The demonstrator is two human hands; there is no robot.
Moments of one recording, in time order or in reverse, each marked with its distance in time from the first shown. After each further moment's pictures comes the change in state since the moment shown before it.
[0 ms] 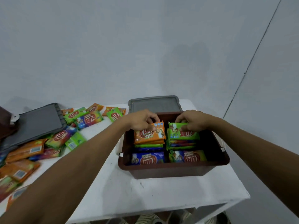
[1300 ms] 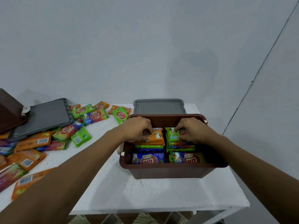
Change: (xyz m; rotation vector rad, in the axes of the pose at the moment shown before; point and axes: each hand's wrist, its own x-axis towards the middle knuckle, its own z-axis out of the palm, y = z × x) left_hand -0.024 -0.029 0.020 0.627 0.244 0.144; right_hand -0.007 -0.011 0.028 -0.139 0.208 -0.119
